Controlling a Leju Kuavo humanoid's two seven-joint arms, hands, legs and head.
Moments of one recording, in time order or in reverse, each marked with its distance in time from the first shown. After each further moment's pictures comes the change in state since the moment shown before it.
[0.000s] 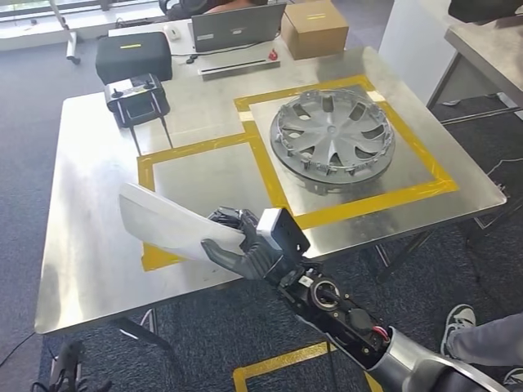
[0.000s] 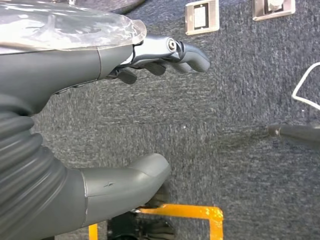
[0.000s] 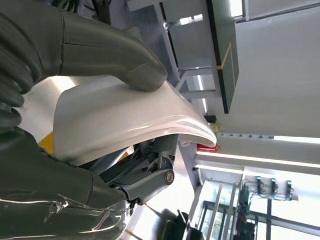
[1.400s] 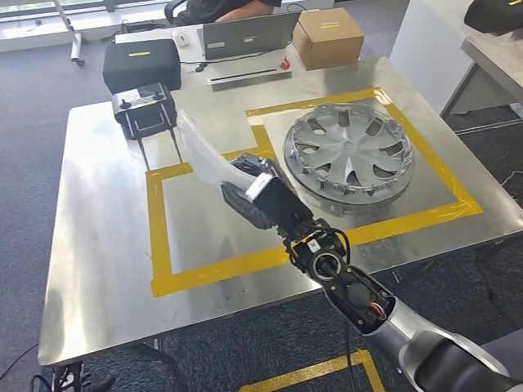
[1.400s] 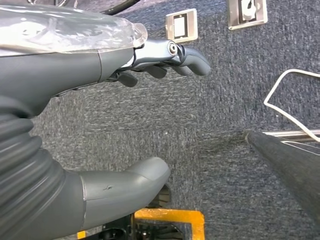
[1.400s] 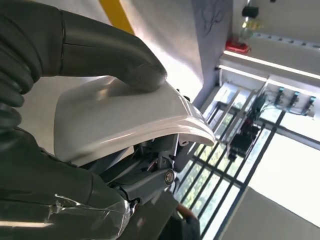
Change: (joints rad) left arm -0.011 -0.012 -0.016 0.000 -0.026 -0.004 0.017; right arm -0.143 -0.009 -0.069 0.035 0.396 -0.250 0.115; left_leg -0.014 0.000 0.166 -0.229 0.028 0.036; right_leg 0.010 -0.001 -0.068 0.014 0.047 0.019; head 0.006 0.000
